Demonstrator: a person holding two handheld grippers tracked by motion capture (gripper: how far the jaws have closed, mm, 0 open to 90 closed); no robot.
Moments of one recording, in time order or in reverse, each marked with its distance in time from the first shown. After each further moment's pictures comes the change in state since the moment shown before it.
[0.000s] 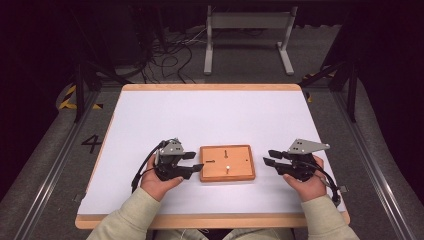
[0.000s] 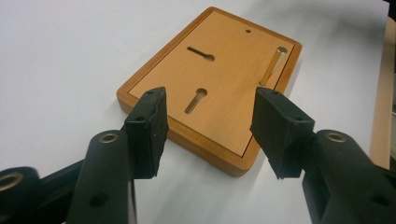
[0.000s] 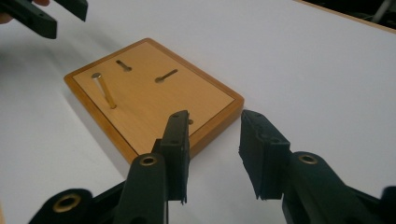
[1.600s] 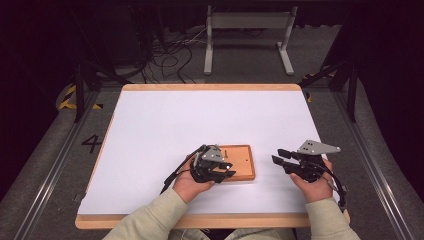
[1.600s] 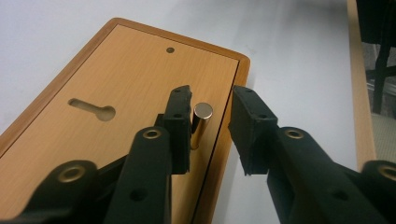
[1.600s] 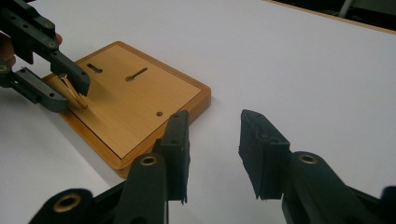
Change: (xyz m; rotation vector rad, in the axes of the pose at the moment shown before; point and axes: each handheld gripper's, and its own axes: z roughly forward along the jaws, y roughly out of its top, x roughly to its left) left arm -0.039 0.029 0.084 0.074 -0.161 0.130; right arm -0.010 -0.013 -0.012 -0.026 -0.073 0.063
